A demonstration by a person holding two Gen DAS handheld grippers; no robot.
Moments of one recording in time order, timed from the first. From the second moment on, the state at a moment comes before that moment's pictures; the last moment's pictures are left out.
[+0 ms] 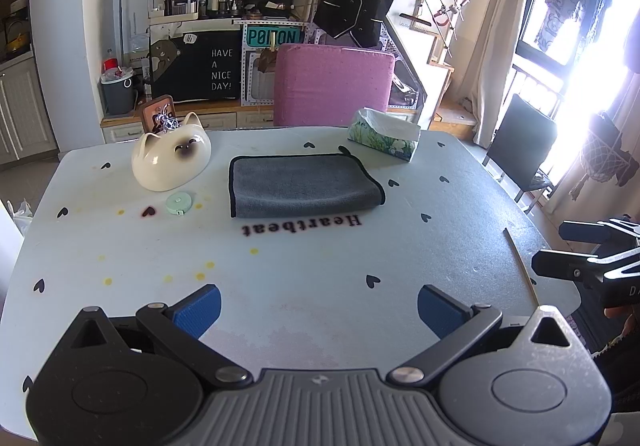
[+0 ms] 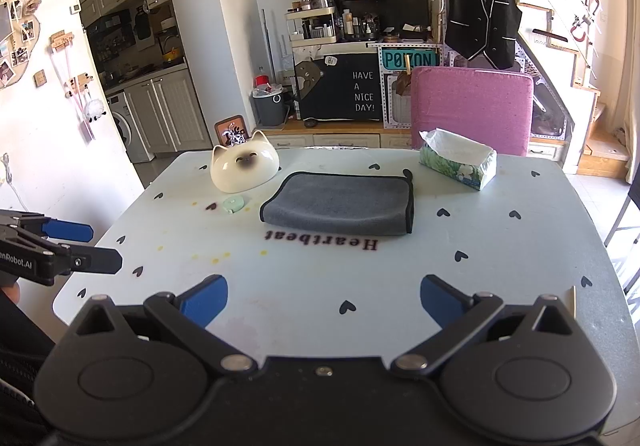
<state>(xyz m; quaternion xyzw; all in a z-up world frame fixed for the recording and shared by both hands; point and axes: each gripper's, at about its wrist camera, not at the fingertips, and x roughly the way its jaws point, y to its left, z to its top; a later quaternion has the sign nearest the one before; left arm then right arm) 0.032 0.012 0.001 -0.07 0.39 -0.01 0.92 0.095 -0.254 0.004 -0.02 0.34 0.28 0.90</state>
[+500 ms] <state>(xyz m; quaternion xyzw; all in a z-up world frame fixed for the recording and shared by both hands) 0.031 0.012 0.001 -0.07 0.39 -0.01 0.92 0.095 -0.253 0.003 -0.02 0.34 0.28 0.90</state>
